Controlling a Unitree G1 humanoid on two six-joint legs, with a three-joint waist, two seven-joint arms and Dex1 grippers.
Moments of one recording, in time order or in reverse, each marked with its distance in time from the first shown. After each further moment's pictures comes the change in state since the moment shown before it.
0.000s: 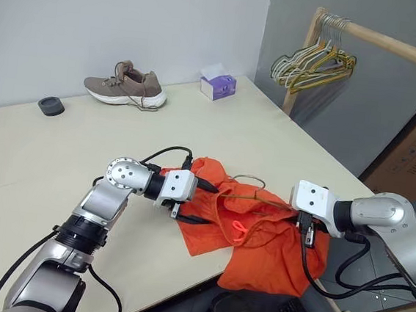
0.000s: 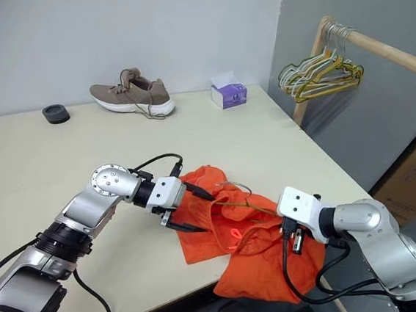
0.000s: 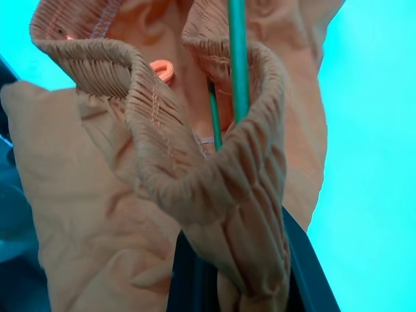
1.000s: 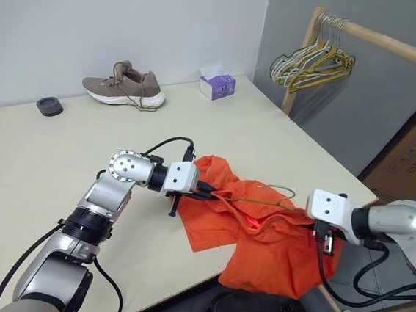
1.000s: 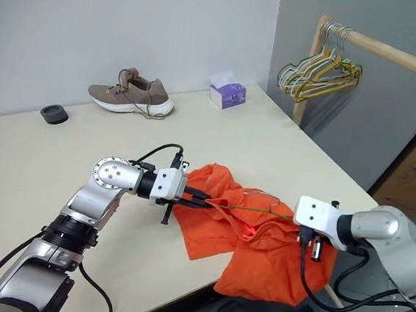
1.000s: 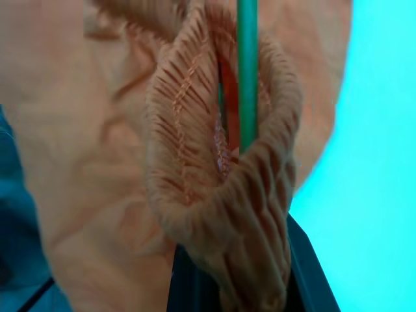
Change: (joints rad) left arm -0.065 -0.031 0.014 0.055 -0.008 -0.057 0.017; right arm 0.066 -0.105 -0.008 0.049 -0.023 -0.082 0.009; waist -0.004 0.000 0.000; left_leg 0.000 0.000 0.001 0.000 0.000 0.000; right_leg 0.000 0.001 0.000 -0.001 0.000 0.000
